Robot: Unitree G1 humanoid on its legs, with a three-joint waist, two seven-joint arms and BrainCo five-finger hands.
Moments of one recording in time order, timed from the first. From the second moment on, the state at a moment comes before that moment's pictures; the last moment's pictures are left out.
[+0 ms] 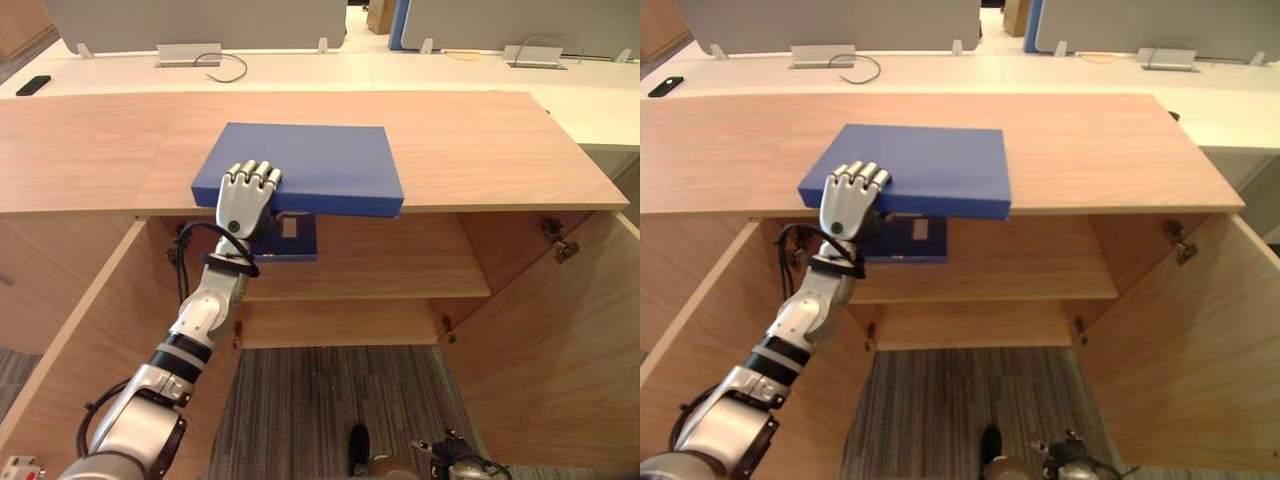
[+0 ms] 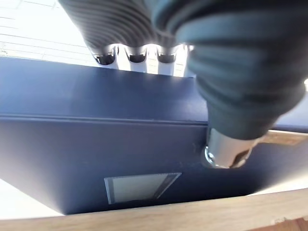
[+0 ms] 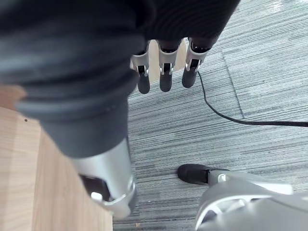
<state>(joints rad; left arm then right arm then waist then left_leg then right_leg) -0.57 0.41 -0.35 0.29 1.14 0.10 0.61 -0.04 -0.11 -0.24 1.15 -0.10 0.00 -0.18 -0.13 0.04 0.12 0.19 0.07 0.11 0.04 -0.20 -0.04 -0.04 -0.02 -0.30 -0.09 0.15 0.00</state>
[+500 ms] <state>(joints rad) -0.36 0.17 -0.34 -0.28 0.89 0.04 0.63 0.01 -0.07 -0.07 0.92 -0.01 -0.02 -0.23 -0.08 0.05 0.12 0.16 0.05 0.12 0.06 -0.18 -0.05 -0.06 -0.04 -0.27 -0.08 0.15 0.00</state>
